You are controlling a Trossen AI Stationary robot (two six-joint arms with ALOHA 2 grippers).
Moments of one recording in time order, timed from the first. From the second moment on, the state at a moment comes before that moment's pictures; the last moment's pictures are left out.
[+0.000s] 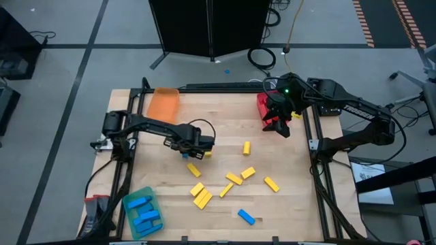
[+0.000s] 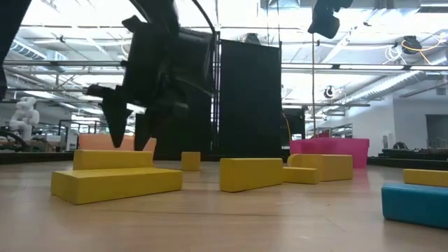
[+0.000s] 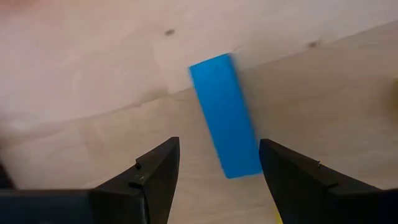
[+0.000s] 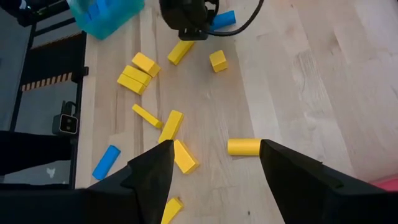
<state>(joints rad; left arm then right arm) 0.03 1.86 1.23 -1.14 -0.11 -1.22 -0.36 1.24 1.43 -1.11 -0.39 0.01</state>
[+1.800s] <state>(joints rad) -0.28 1.45 1.19 -1.27 0.02 -1.30 -0.36 1.24 1.43 -1.11 -0.39 -0.02</state>
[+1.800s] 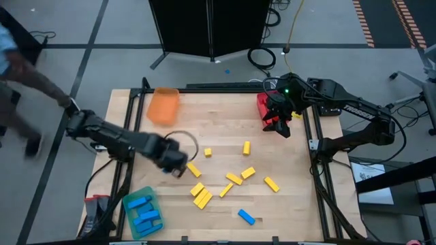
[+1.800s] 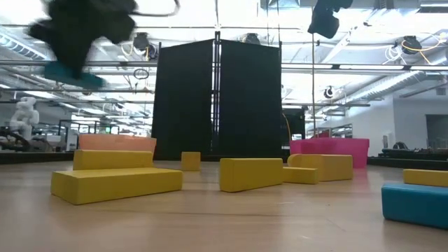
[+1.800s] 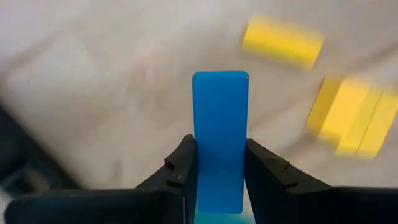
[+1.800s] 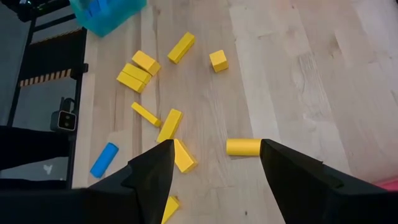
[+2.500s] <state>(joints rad) -0.91 1.47 1.19 -1.18 0.12 -1.89 -0.36 1.24 1.43 -1.10 -0.39 -0.04</state>
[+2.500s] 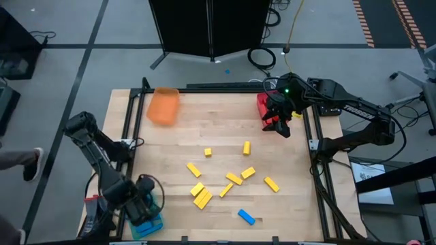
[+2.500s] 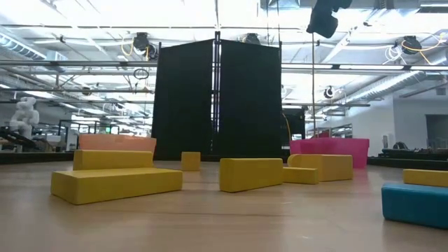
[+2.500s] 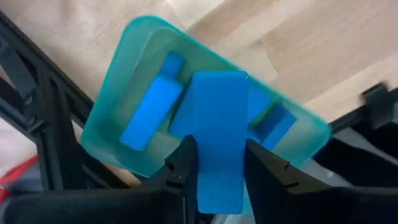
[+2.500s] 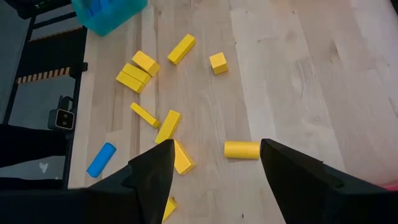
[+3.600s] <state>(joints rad) -1.04 1.64 1.16 -1.12 0.15 -1.77 -0.36 1.24 1.43 -1.07 -0.39 -0.04</state>
